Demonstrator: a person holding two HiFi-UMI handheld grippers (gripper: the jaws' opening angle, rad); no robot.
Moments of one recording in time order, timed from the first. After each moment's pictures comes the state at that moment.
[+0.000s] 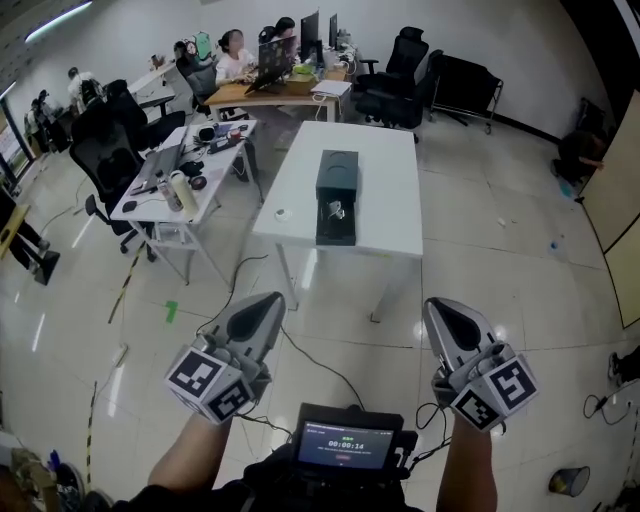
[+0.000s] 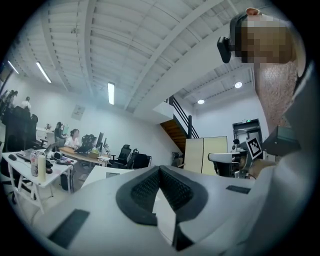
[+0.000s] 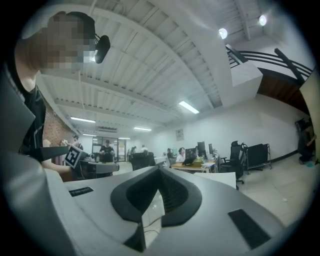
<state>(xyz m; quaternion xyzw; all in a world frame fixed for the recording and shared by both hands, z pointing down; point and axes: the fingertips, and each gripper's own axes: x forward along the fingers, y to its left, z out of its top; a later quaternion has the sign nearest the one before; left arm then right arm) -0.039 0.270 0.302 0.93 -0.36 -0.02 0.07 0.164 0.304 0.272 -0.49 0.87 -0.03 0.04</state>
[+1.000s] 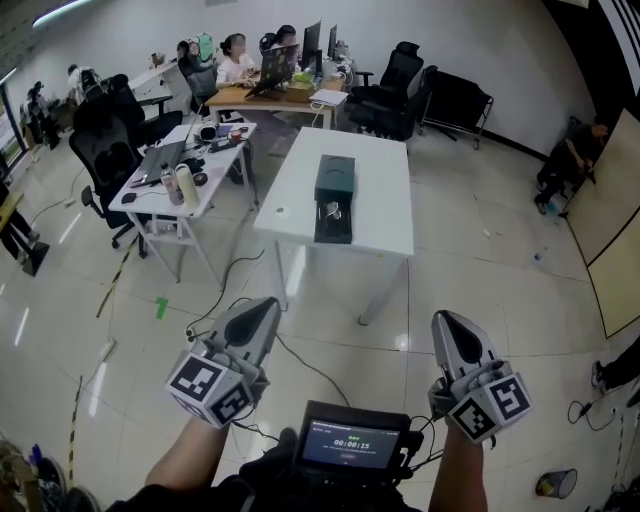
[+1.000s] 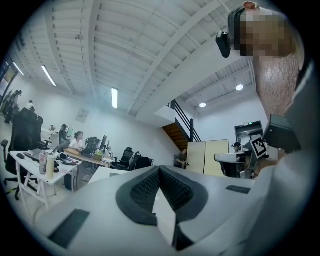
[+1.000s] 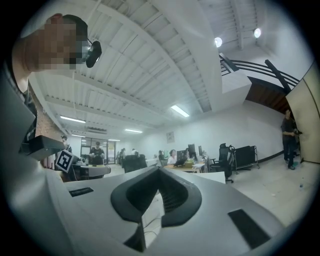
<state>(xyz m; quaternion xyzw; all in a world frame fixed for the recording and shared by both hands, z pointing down) -0.096 0.349 0.289 0.92 -0.38 -0.04 0.07 0.137 0.394 0.253 -0.55 0.83 -0.03 0.05</state>
